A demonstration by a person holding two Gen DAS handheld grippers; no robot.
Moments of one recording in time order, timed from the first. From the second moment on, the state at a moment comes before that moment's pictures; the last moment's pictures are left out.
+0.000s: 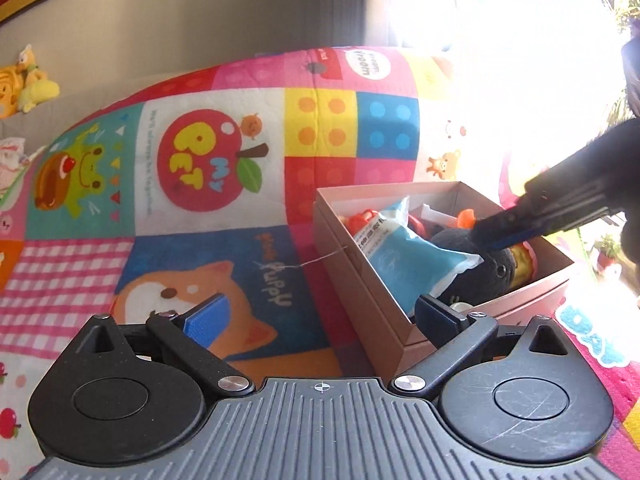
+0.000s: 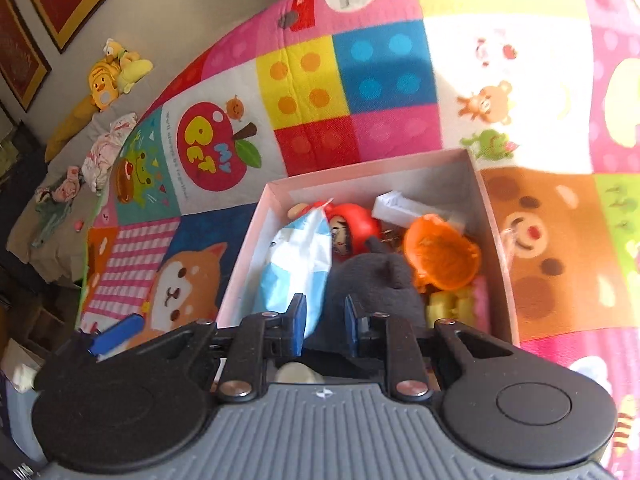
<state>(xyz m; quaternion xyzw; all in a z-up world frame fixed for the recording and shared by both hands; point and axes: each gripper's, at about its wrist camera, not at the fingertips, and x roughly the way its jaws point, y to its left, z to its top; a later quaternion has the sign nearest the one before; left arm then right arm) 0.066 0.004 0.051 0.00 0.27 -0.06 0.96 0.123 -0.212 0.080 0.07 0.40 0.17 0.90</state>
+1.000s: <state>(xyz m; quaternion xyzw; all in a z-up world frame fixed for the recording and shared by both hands) 0.048 0.005 0.021 0.01 0.32 -0.06 0.95 0.089 -0.169 0.006 -0.23 0.26 0.10 0.93</state>
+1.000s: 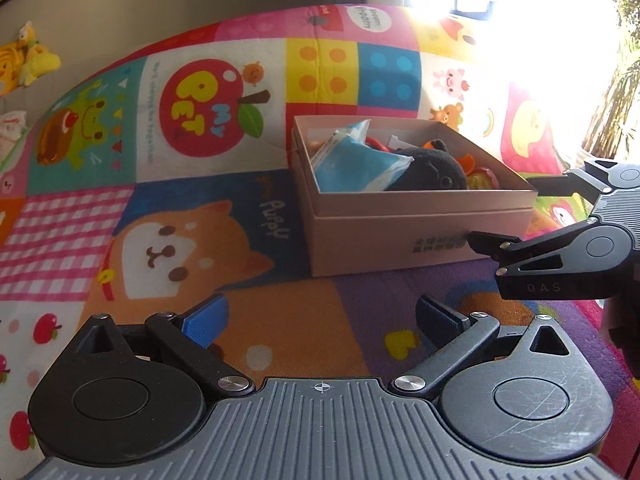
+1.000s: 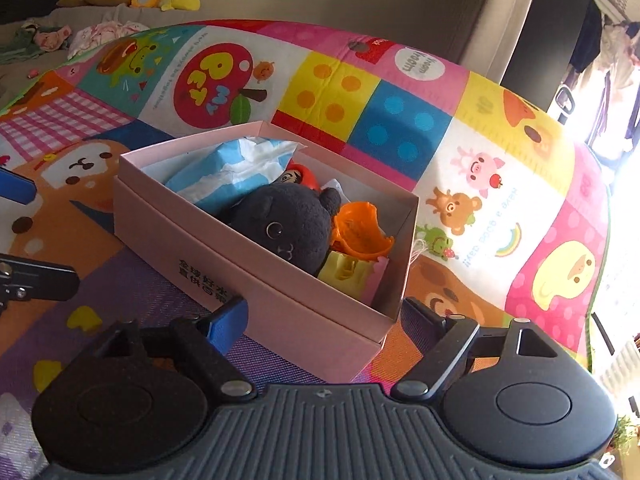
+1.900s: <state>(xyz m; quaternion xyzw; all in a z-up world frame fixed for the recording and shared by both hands) 0.031 0.005 -0.004 0.00 0.34 0.00 0.94 0.029 -0.194 -0.013 -0.03 0.36 0.08 0.93</state>
